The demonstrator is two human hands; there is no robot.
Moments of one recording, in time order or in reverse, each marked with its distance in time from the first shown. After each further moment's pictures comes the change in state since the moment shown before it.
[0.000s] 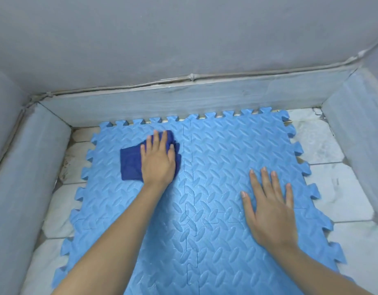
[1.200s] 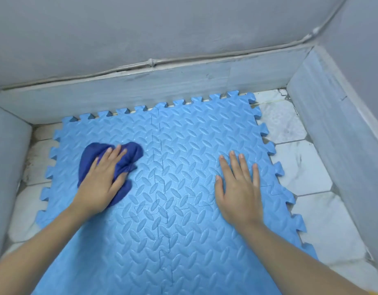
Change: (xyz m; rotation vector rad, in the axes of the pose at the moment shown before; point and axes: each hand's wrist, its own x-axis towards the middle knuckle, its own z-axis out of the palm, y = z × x) left_hand -0.051 -0.081 -0.044 0.007 -0.321 0.328; right_hand -0.002 0.000 0.002 0.079 0.081 0.002
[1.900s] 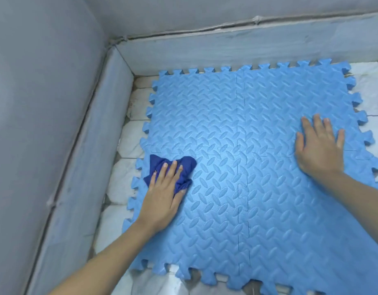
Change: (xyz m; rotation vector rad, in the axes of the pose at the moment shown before) left_hand -0.213 0.000 0.039 0.013 0.020 -0.155; right_hand -0.002 -0.007 0.002 -0.050 -0.043 -0.013
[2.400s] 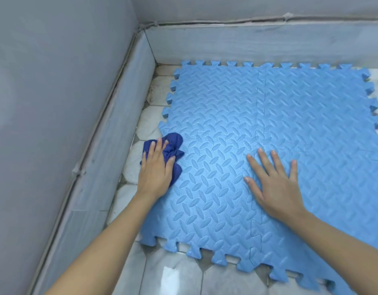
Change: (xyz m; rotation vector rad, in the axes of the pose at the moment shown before) left_hand 0.007 -0.056 -0.005 -0.129 0.172 -0.268; right_hand -0.131 -0.094 0.012 -0.138 -0.208 -0.408
